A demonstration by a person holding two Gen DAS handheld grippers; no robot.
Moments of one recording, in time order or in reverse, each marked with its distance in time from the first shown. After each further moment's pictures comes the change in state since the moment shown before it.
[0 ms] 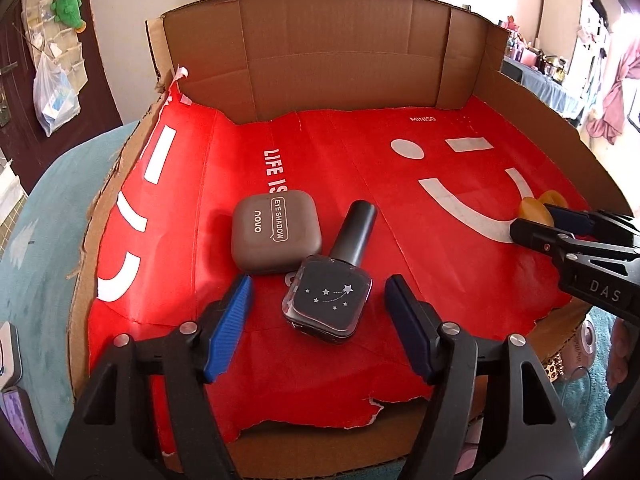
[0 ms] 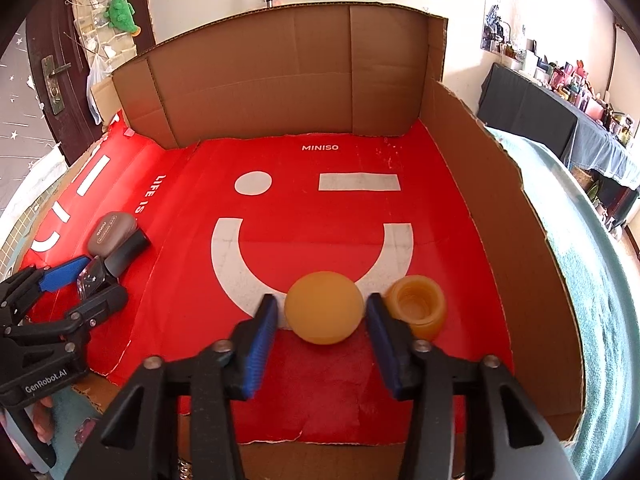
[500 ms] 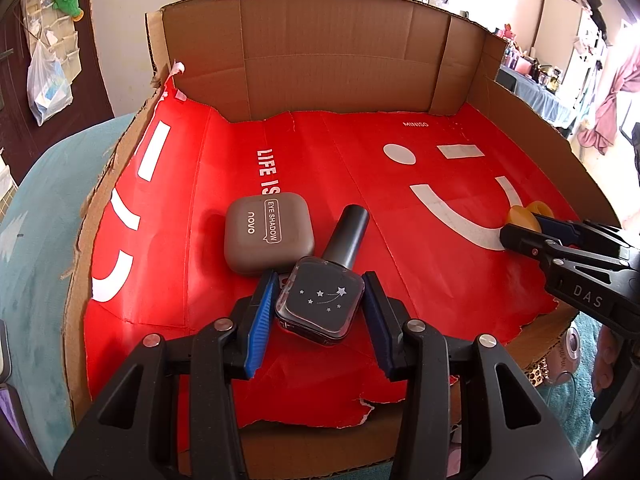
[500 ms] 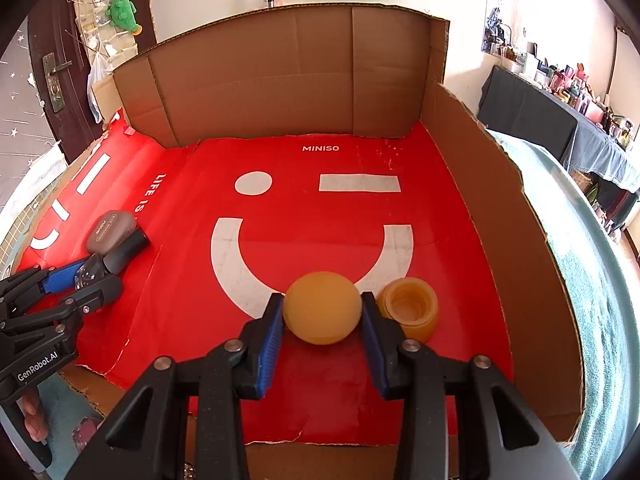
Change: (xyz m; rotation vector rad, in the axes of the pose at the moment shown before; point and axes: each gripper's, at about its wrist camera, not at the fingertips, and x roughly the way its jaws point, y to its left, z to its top) left arm -0.003 0.003 0.002 -0.028 0.004 -0.053; right arm 0.000 0.000 0.000 -0.008 -0.004 -0.006
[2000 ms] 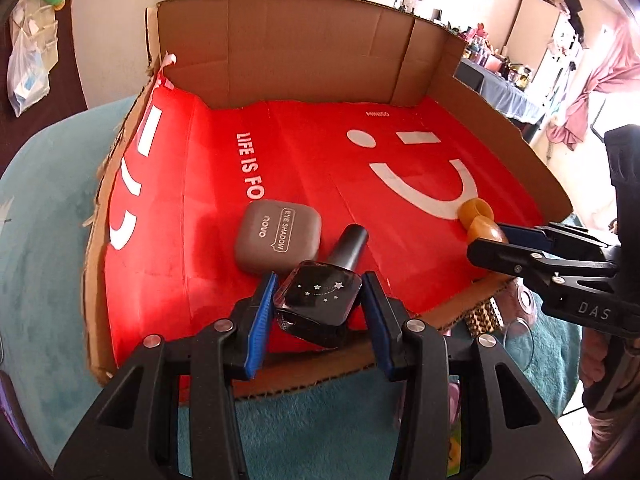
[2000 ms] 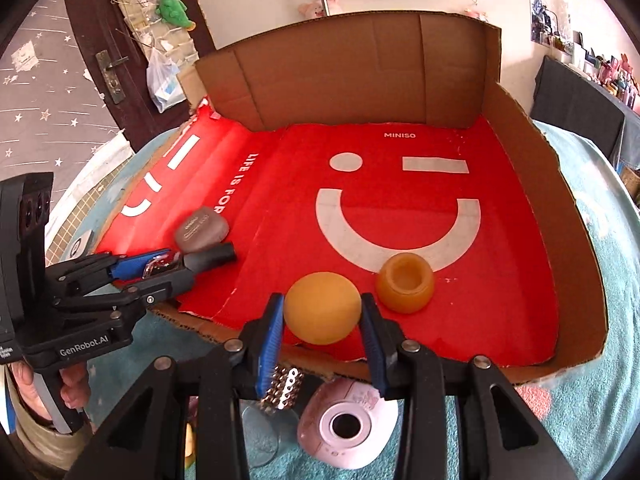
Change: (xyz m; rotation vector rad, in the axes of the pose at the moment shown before) left arm -0.029 0.002 -0.017 0.005 0.028 -0.136; right arm -0.036 0.023 -0.018 -0.028 0.047 0.240
